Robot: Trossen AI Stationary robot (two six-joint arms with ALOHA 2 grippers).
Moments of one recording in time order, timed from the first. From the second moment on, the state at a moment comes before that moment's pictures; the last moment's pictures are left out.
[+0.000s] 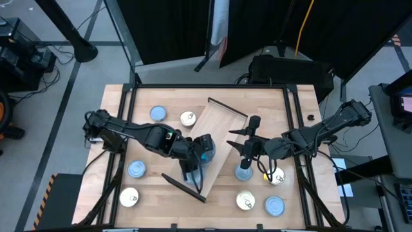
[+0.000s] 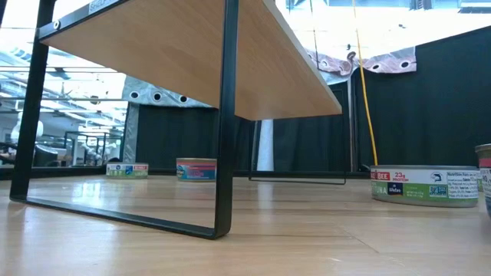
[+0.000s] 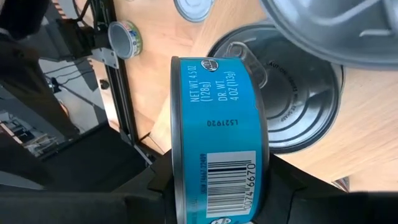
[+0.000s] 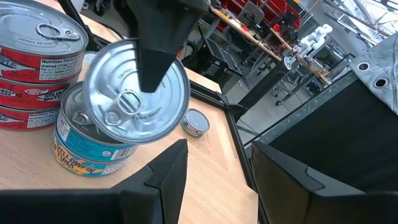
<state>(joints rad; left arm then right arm) -0.30 1.75 1.84 -1.08 -0.42 1.27 0.42 1.23 1.02 -0.14 0.76 -0.33</state>
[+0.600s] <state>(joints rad) -0.29 1.75 1.84 -1.08 -0.39 1.26 0.42 1.23 1.02 -0.14 0.76 -0.33</state>
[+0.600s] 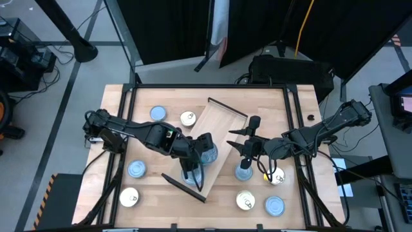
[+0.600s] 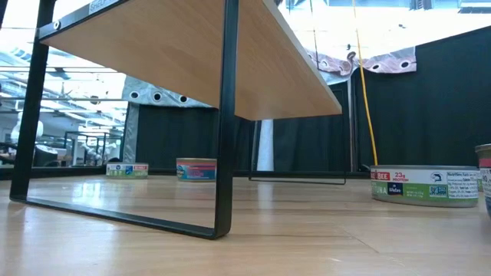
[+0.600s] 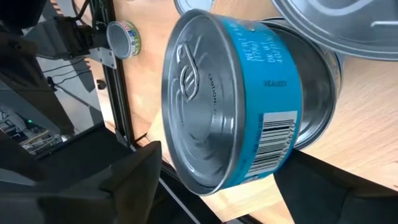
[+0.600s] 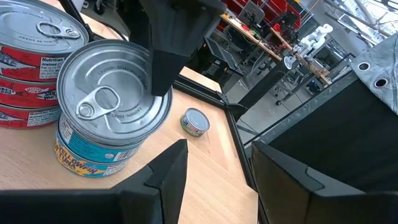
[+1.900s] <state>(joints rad) -0.31 1.69 1.87 -1.22 -0.47 0.89 0.42 1.23 1.02 -0.18 0.76 -0.30</state>
